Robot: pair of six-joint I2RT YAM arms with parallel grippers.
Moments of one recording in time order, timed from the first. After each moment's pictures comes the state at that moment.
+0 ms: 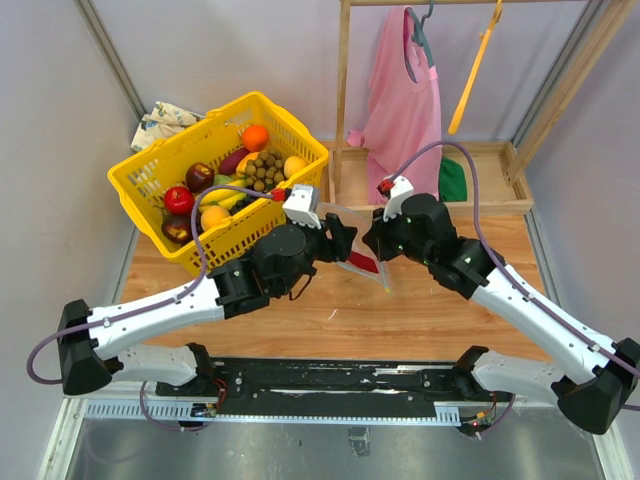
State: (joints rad) left arm -1.11 1.18 0.98 0.07 -0.60 -0.46; right arm 0.76 1.08 1.05 -0.46 0.04 0.24
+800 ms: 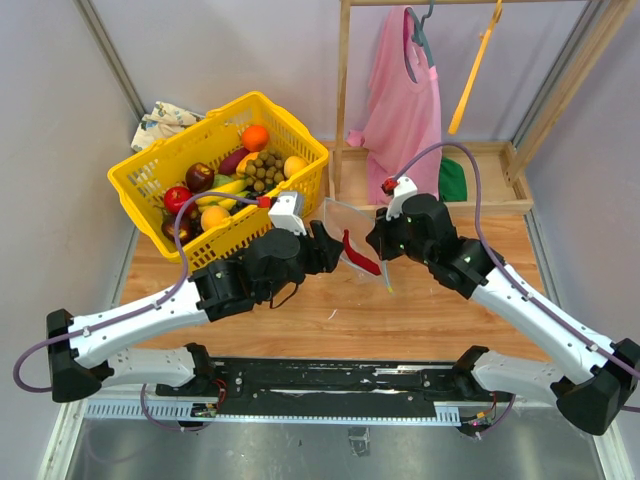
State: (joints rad) left arm -1.11 1.08 1.01 -0.26 -0.54 -0.70; right arm 0.74 1.08 1.04 -0.46 0.07 0.28
